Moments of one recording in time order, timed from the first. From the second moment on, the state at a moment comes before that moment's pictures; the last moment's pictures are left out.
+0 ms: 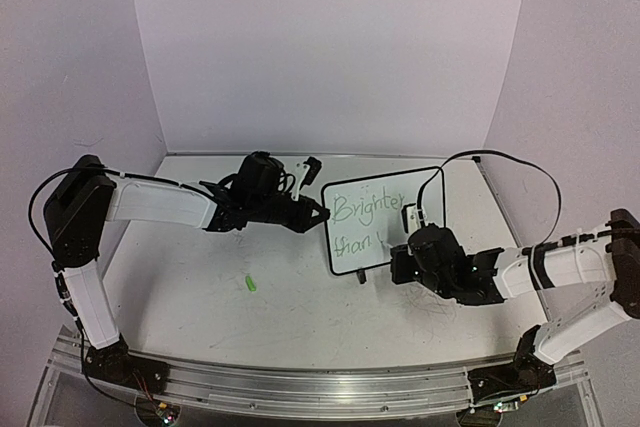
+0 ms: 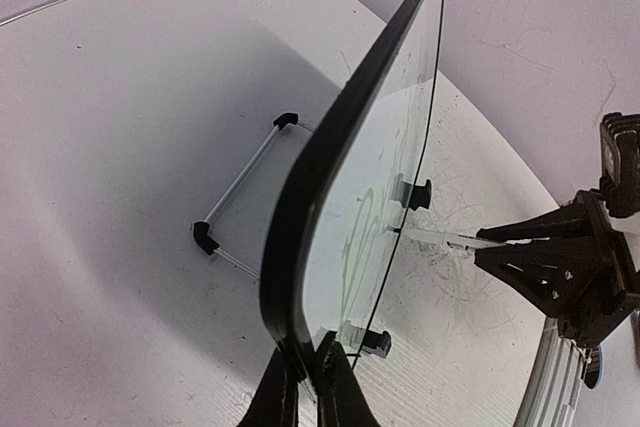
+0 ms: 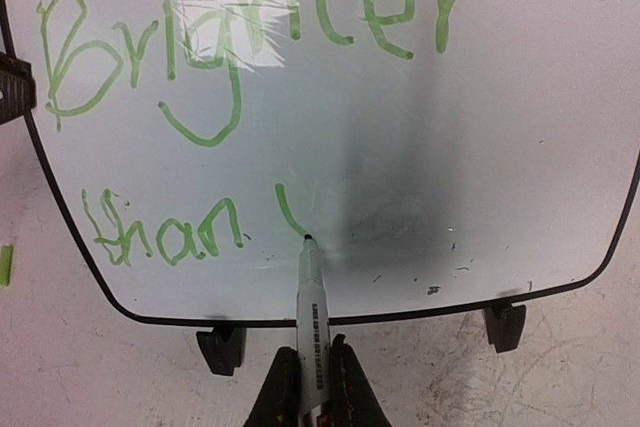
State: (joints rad) left arm -0.82 1.83 1.18 0.16 0.28 -0.31; right arm 0.94 1.39 0.58 0.16 0.51 0.50
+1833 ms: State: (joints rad) left arm -0.82 1.83 1.18 0.16 0.28 -0.31; right arm 0.97 1.42 0.56 0.15 0.51 0.56
